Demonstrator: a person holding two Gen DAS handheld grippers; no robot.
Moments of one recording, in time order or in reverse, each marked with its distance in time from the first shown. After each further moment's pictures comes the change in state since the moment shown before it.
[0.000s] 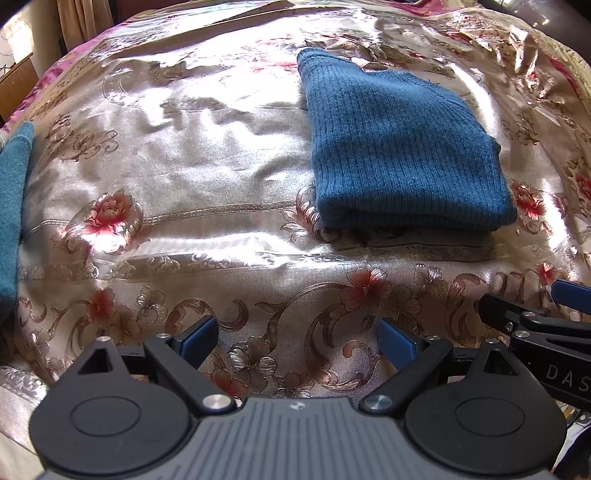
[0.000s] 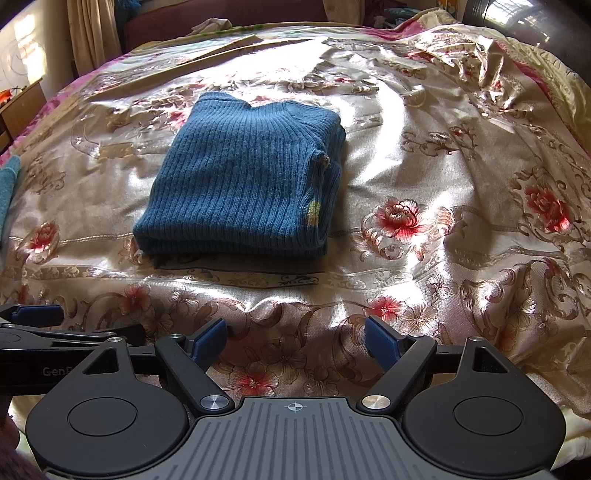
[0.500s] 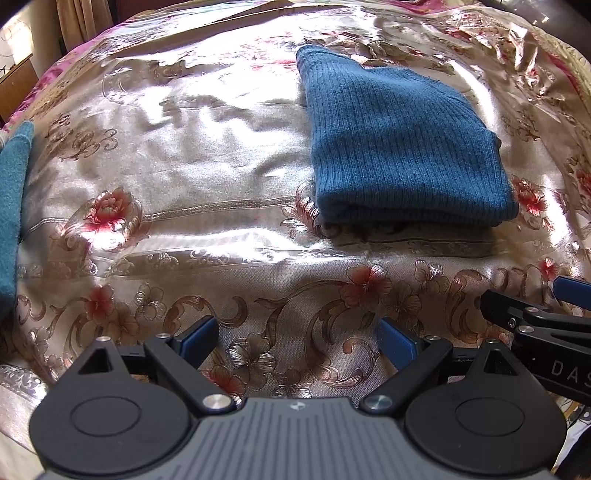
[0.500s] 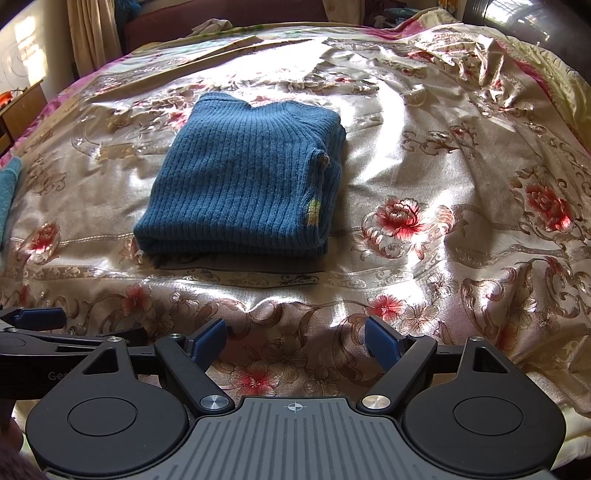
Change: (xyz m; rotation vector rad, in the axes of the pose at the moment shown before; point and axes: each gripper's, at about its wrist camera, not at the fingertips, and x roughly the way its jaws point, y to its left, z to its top) left arm 0.002 0.001 -0.002 0.003 0.002 0.001; right arm 0.000 0.000 -0.001 0.001 0.001 0.001
